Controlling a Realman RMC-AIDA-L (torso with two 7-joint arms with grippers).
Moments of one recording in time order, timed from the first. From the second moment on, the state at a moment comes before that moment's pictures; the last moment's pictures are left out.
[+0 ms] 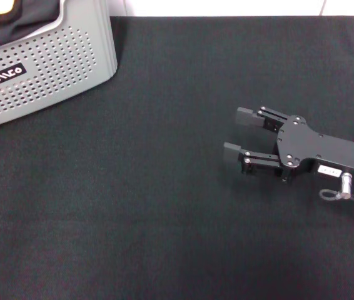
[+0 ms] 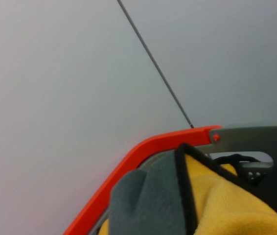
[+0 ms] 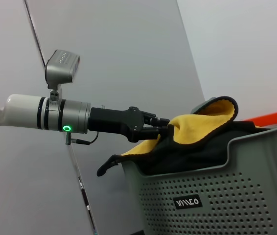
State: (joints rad) left arm -0.10 -2.10 0.99 1.78 2.22 1.00 -1.83; right arm 0.57 1.99 -1.76 -0.26 -0.70 -1.50 0.98
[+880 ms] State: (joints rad) left arm -0.01 -2.09 0.92 1.93 1.68 1.25 -1.84; right arm 0.49 2.01 -1.68 -0.30 -0.70 -1.62 0.78
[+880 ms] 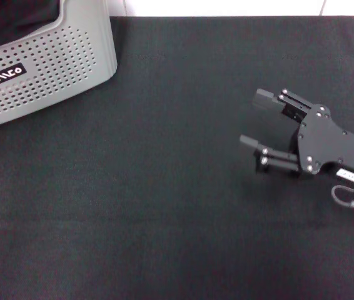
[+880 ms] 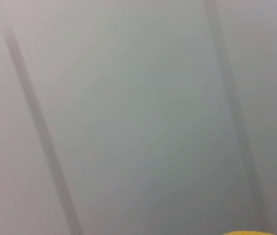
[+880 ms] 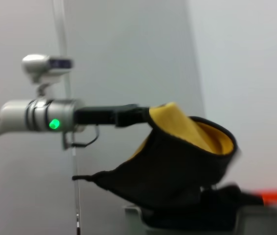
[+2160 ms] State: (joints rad) left arm -0.04 -2.10 1.40 1.75 1.97 0.99 -1.92; right arm 0.25 2.03 -2.02 -1.01 -0.48 -0.97 0.30
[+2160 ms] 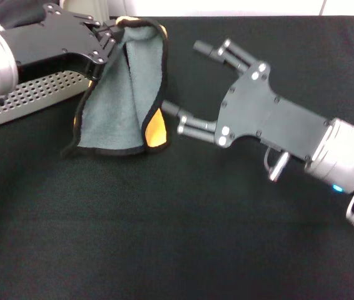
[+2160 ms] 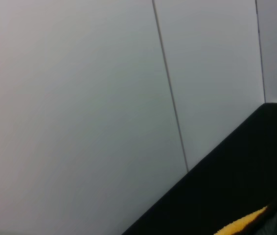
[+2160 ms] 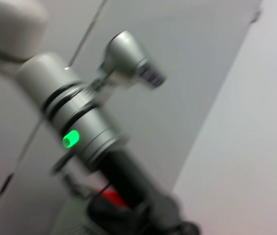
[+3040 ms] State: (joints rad) left arm -0.03 -2.10 1.48 1.73 1.97 0.95 -1.88; right arm 0.48 2.03 -2.02 -0.70 -0.26 -1.06 0.44
